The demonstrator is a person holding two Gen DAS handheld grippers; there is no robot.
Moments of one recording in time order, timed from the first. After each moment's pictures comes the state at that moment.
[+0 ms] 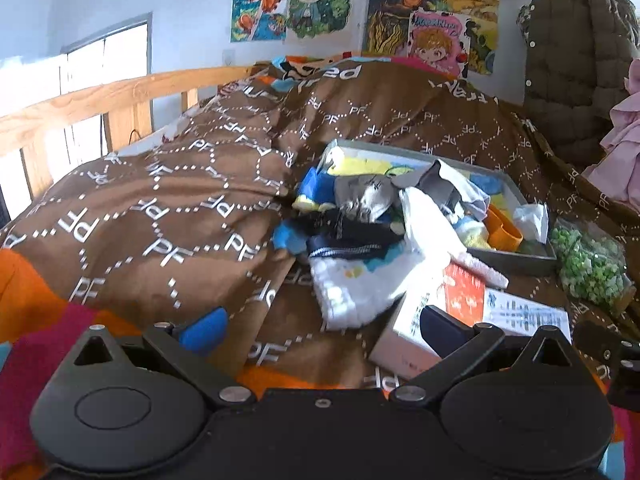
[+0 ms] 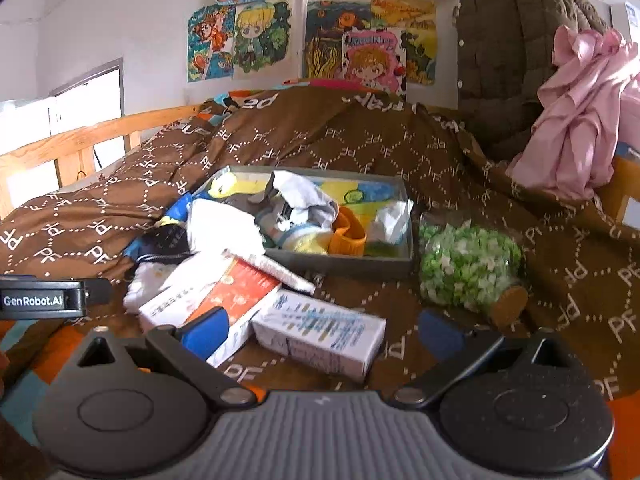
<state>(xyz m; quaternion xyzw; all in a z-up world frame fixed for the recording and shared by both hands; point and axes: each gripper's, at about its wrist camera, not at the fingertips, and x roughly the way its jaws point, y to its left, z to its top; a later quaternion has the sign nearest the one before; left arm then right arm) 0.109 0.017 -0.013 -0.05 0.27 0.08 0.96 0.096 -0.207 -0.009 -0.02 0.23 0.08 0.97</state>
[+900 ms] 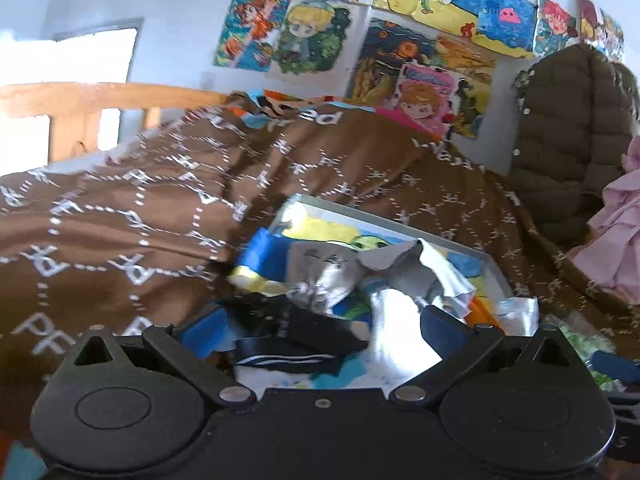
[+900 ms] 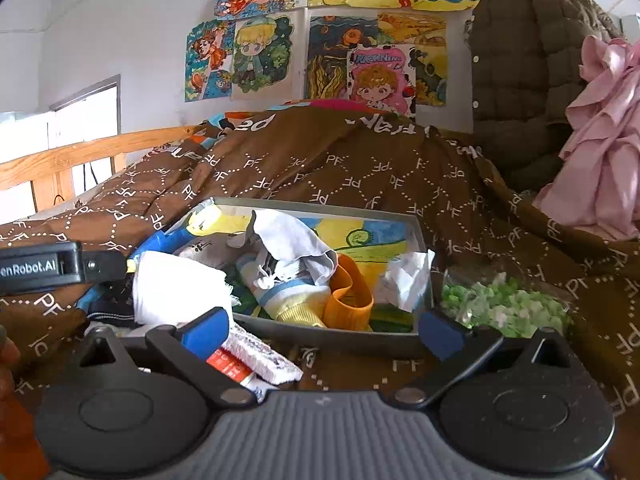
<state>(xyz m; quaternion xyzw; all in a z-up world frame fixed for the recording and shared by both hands) 0.204 0.027 -0.021 -0.13 0.19 0.02 0.97 0.194 -0.203 -0.019 -0.02 0.19 0.09 0.98</state>
